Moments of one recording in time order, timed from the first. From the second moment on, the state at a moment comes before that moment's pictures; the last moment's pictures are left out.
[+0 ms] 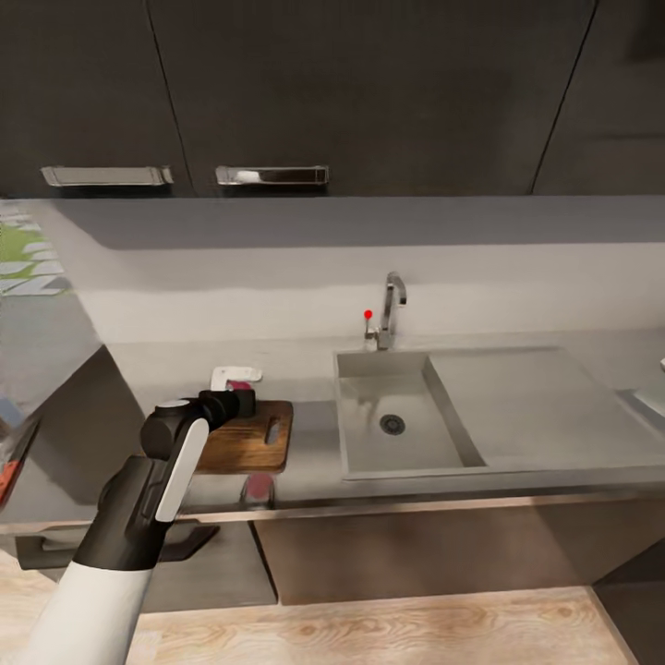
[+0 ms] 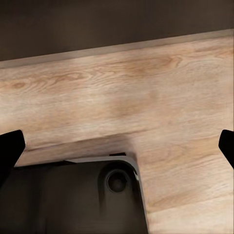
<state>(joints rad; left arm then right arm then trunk) -0.66 0.02 -0.14 -1.53 0.25 0.94 0.15 0.21 -0.03 0.43 -0.39 -0.39 -0.81 -0.22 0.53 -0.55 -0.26</state>
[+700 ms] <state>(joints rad) -0.63 0.02 -0.15 -1.50 0.25 0.94 0.15 0.21 -0.03 0.43 -0.39 -0.39 -0.81 -0.22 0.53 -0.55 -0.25</state>
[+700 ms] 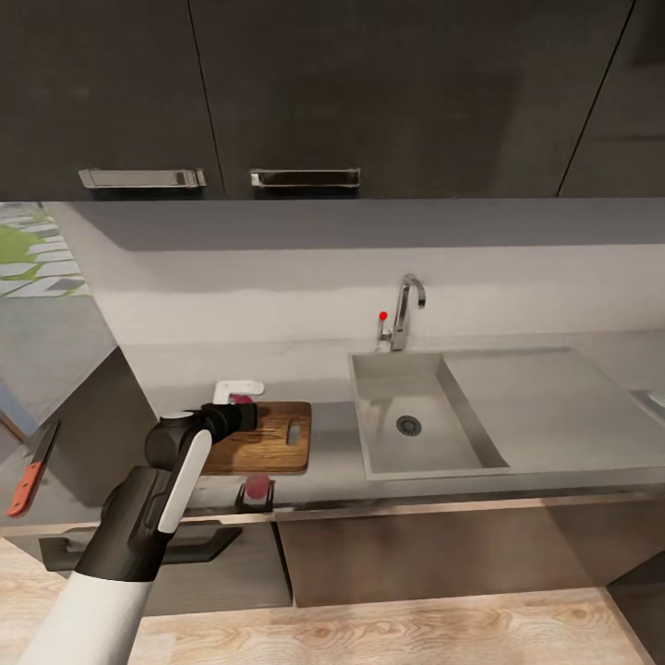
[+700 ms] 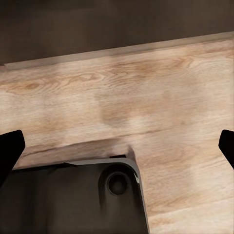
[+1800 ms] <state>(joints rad) -0.63 0.01 -0.15 -1.46 0.25 0.94 0.15 0.21 -0.03 0.43 -0.39 -0.40 -0.81 -0.22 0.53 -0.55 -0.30</state>
